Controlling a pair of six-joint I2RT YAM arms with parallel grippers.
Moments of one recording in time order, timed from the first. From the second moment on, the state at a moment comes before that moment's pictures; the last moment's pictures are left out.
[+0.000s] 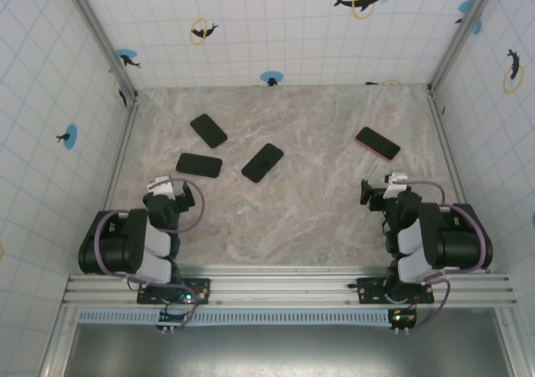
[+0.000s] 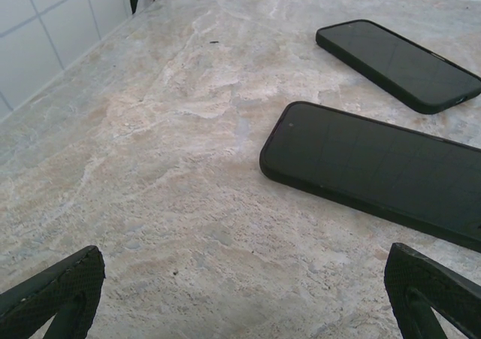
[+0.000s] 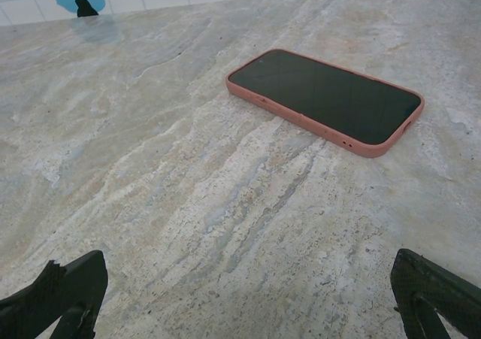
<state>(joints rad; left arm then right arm) 0.01 1.45 0.02 1.08 -0.13 -0.06 -0.01 1.47 0.01 1.13 -0.15 0.06</state>
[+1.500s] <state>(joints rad) -0.23 1.74 1.14 -0.54 -0.35 -1.14 0.43 1.44 0.62 0.36 -0.51 0.17</state>
